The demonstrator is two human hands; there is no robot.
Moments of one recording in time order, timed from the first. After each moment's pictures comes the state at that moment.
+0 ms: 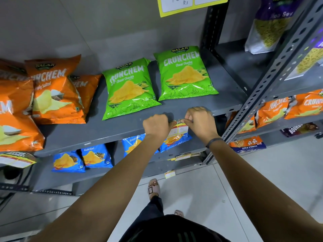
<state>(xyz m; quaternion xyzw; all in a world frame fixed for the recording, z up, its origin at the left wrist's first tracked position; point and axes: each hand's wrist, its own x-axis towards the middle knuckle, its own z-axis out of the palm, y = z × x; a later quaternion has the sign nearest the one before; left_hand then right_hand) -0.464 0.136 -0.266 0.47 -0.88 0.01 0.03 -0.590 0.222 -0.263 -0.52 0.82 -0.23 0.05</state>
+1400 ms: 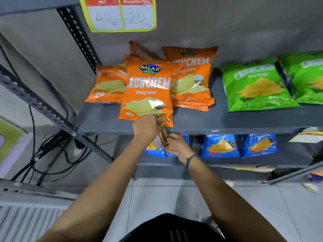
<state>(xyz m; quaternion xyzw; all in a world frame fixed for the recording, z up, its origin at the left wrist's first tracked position) -0.041 -0.020 -0.235 0.58 -0.81 -0.04 0.06 -0.135 0.047 -0.295 -0.25 0.62 -0.45 0.60</state>
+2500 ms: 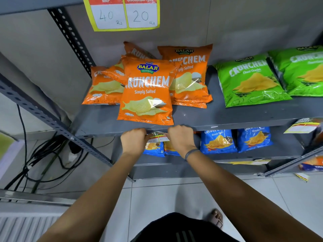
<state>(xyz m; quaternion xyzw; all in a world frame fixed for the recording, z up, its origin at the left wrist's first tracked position) 0.017 -0.011 -0.275 0.55 -0.83 0.03 0.06 -0.137 0.039 -0.281 -0.65 0.76 -0.04 -0.02</state>
